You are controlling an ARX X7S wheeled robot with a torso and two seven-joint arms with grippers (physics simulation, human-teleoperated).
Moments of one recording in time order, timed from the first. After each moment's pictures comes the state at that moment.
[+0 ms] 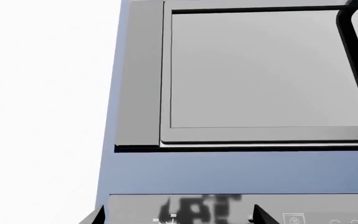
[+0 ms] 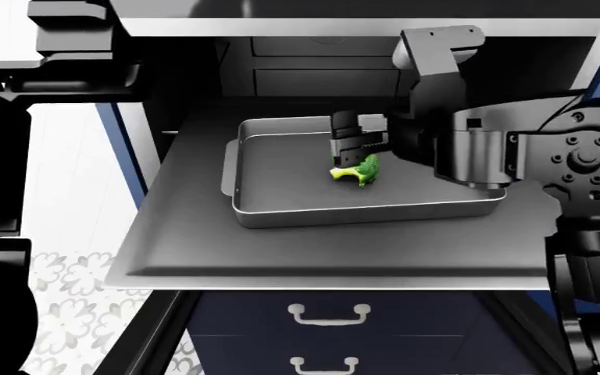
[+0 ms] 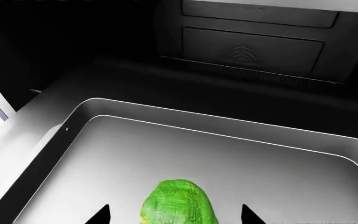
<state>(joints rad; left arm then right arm) -1.01 -0.40 -0.06 1.02 -1.01 -1.17 -0.81 1.33 0.36 -0.42 0.23 1.24 1.30 0.49</state>
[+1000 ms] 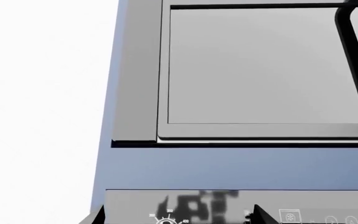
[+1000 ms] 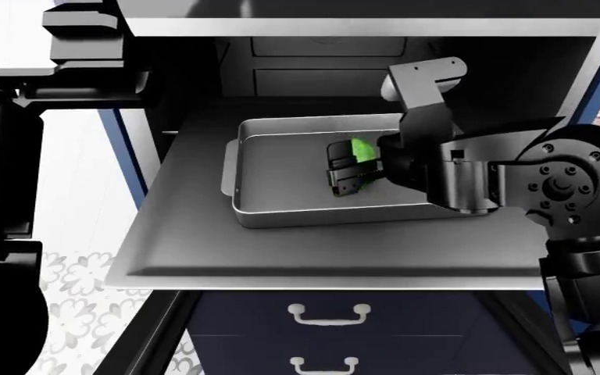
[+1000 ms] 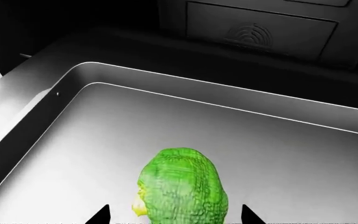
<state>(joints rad) -0.98 -0.44 0.01 0.99 -1.01 -1.07 -0.85 1.27 0.38 -0.49 0.20 1.23 1.27 0.46</state>
